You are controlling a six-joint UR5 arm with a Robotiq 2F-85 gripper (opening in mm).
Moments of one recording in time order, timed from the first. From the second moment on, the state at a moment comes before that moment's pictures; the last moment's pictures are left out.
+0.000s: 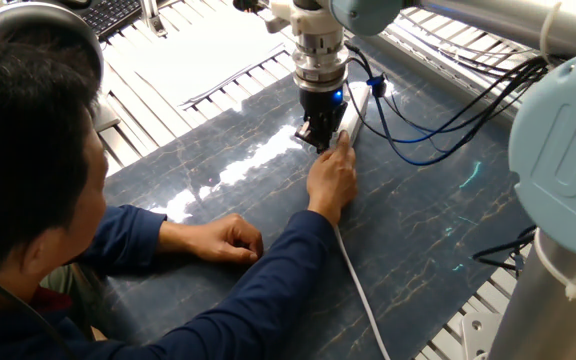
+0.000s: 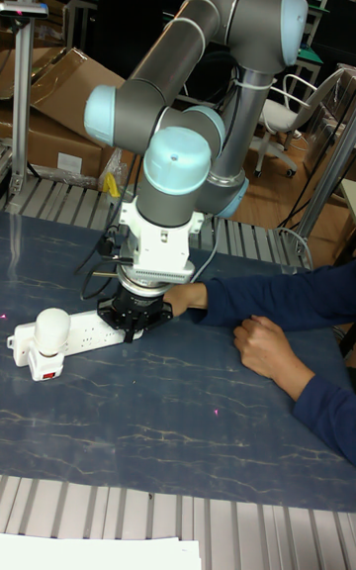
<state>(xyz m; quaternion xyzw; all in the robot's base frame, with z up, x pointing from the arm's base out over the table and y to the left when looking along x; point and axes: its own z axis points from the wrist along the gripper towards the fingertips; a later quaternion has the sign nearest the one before) 0.519 -0.041 0.028 0.07 -0.99 0.00 0.07</state>
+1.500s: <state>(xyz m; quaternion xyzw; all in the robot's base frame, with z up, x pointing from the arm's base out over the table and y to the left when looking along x) 0.526 -0.024 0.043 0.06 -0.99 0.01 0.11</state>
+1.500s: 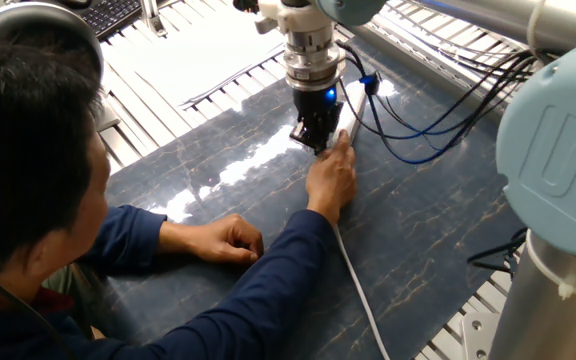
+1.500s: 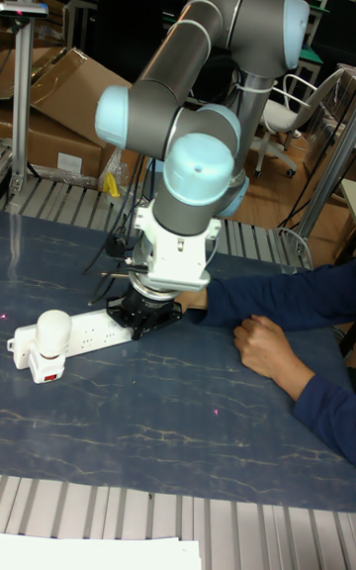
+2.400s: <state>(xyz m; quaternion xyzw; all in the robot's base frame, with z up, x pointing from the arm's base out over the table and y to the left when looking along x) 0.541 -0.024 0.036 0.06 -0.99 0.01 0.10</state>
